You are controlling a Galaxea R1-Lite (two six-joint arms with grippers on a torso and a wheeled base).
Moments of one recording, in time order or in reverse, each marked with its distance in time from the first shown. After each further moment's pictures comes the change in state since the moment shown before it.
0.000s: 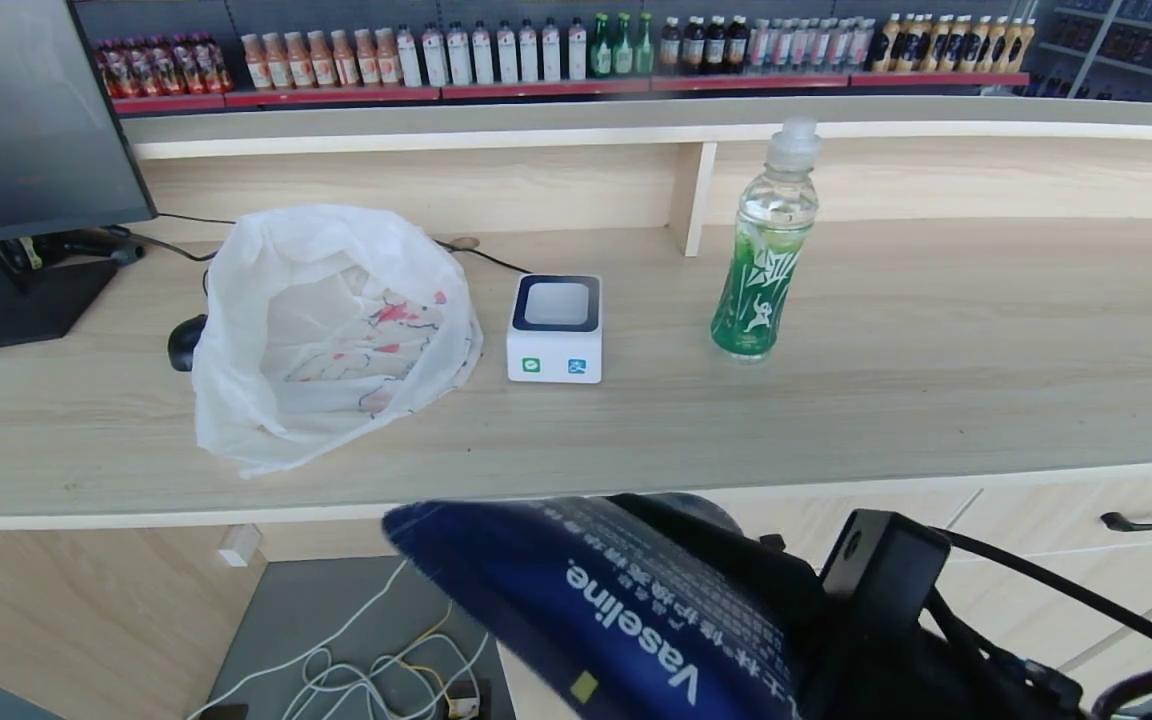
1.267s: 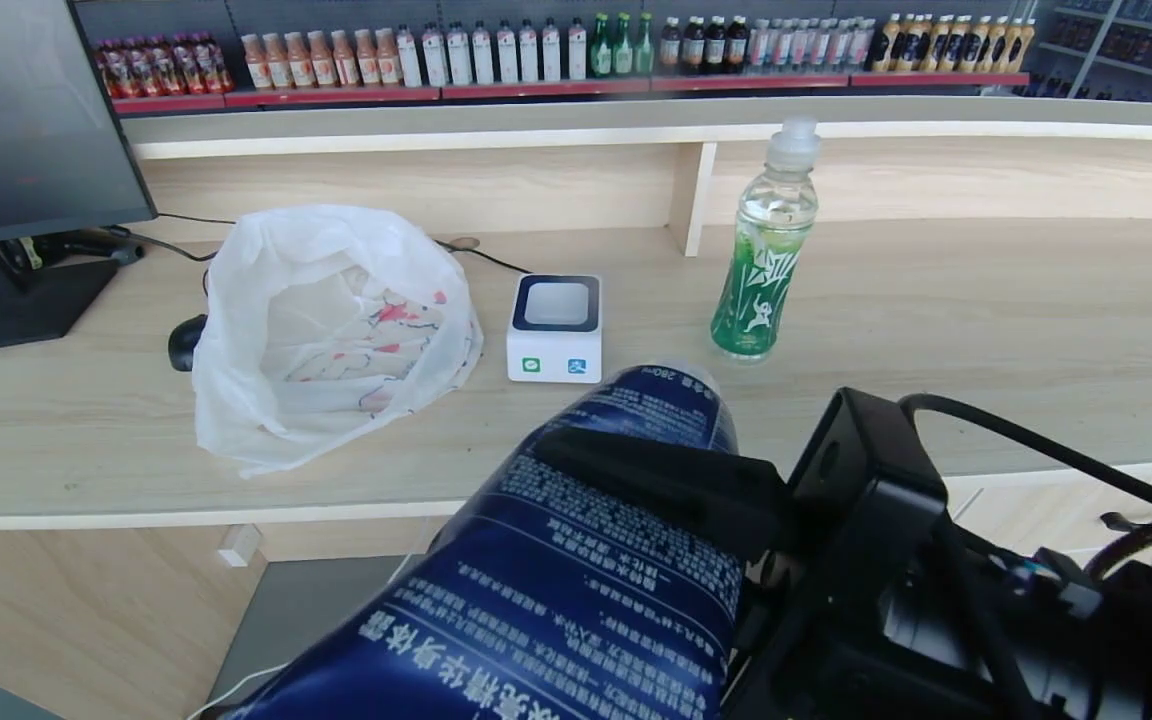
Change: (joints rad) left arm -0.001 0.000 0.000 0.000 0.000 0.000; right arm -0.079 -0.035 -0.189 0.224 0.257 -0.559
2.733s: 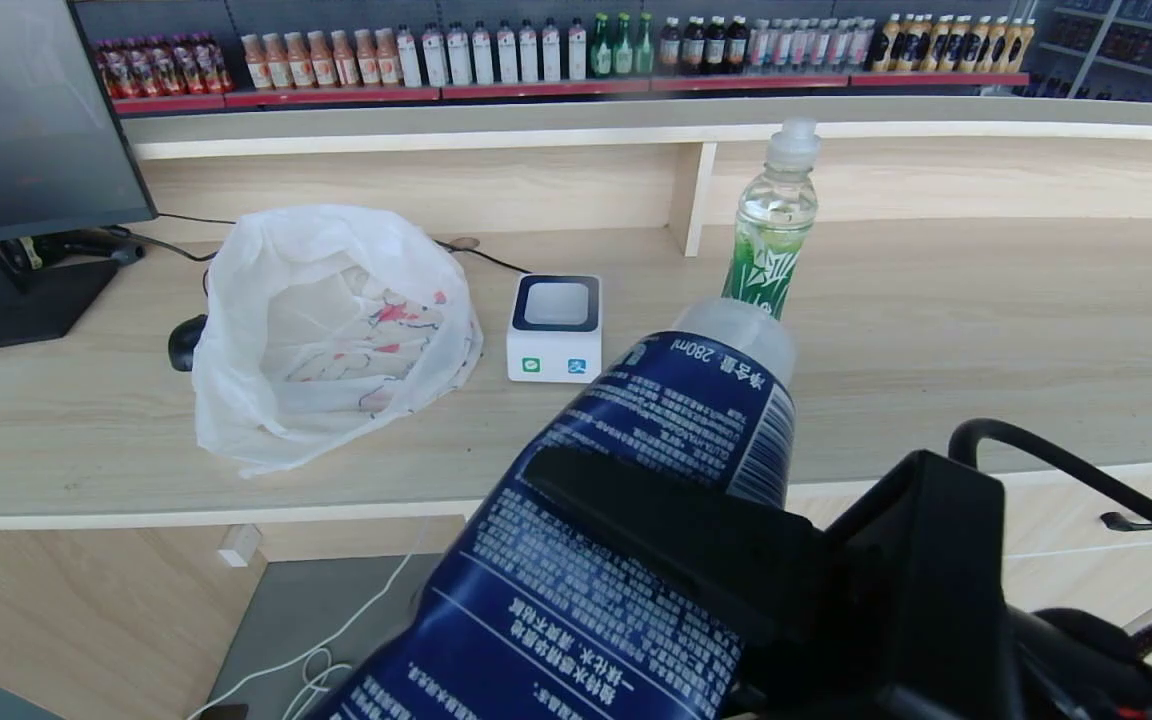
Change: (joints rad) left arm 0.000 0.000 0.000 0.000 0.000 0.000; right arm 0.133 -0.018 0.003 -0.002 -0.255 -0.488
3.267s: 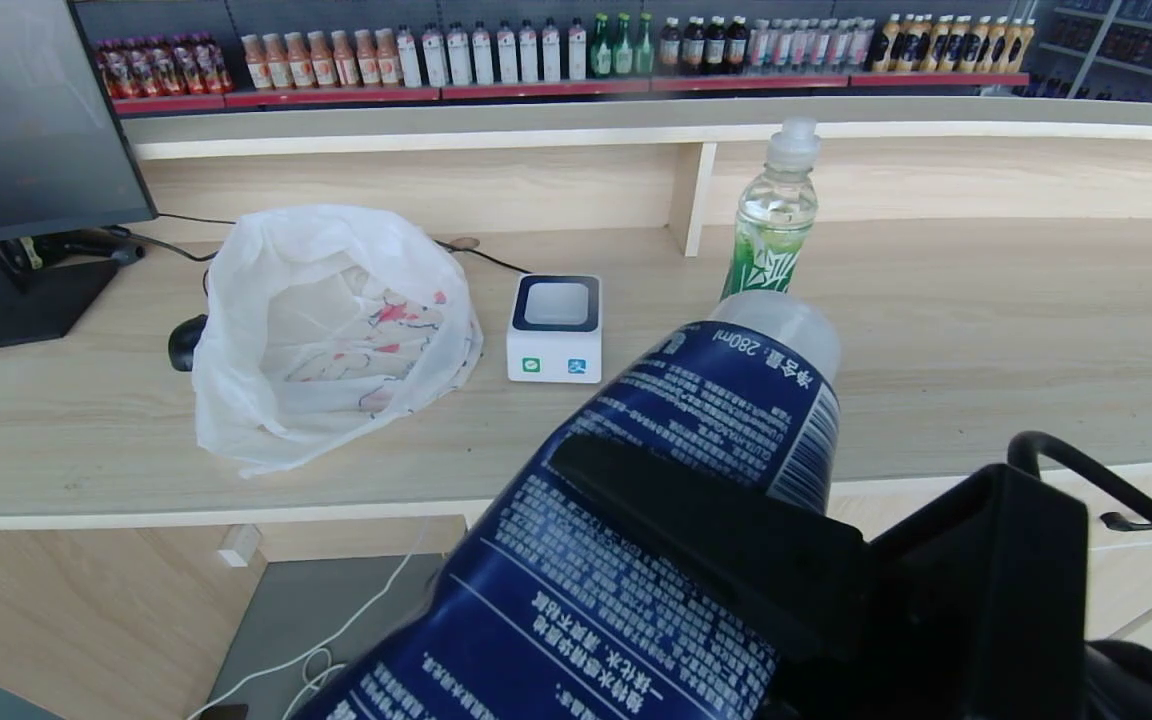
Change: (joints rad) left arm 0.000 0.000 0.000 0.000 0.000 0.000; right arm 0.034 -0.003 0.036 -0.089 -0.074 -0.020
